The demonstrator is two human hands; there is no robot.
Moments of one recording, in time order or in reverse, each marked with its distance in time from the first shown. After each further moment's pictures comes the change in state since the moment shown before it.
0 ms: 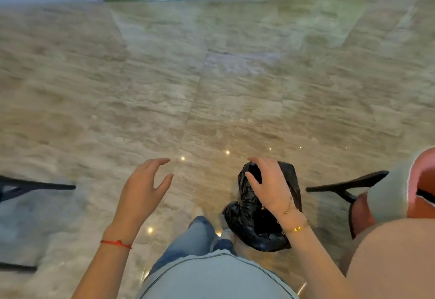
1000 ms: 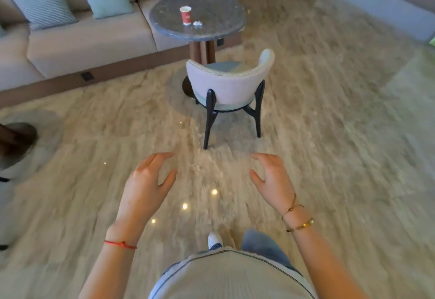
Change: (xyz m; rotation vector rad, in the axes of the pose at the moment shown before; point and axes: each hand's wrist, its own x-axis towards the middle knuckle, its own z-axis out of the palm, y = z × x) left_hand -0.460 -0.208 -0.216 0.145 0.726 -1.030; right_hand -0.141 -0.488 0.254 0.160 -0.636 -1.073
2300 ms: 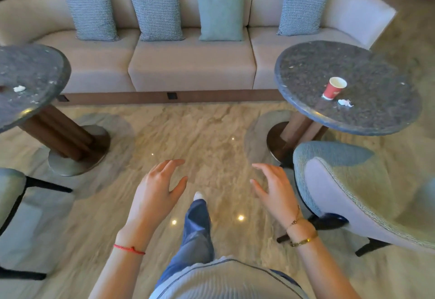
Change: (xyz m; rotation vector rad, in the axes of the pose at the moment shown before) left_hand 0.458 -0.403 -0.184 0.083 0.130 -0.353; right_hand 0.599 -0.301 0.298 0.081 -0.238 -0.287
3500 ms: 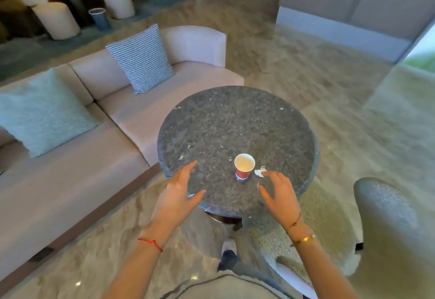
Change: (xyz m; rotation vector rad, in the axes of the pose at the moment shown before) left_hand 0.574 0.276 0.221 -0.233 -0.493 0.678; right_hand 0.342 0.289 -0.158 -0.096 0.525 0.667
